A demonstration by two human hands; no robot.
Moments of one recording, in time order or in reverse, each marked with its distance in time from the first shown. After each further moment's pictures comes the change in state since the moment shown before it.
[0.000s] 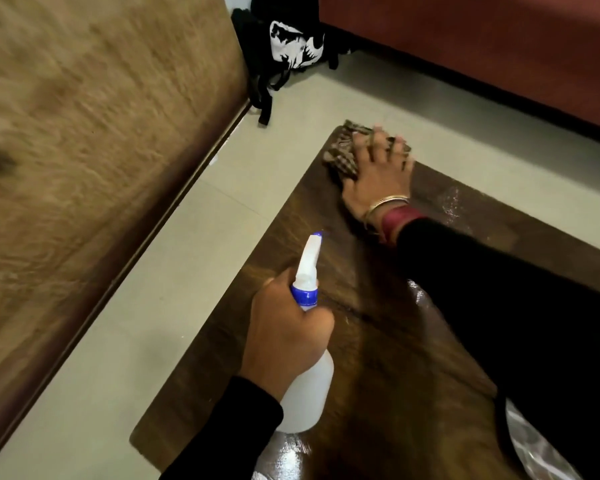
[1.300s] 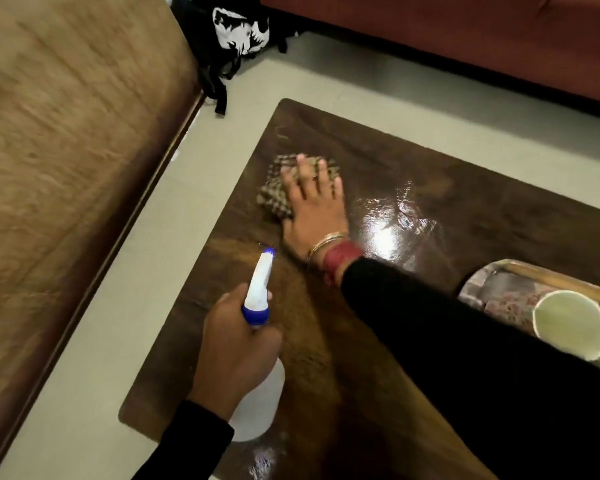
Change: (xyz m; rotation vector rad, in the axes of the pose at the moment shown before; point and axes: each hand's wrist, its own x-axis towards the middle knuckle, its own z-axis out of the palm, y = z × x) left_hand -0.064 -0.038 -0.007 0.132 -0.052 0.010; right_hand -0.115 -0.018 0.034 -0.028 -0.031 -0.095
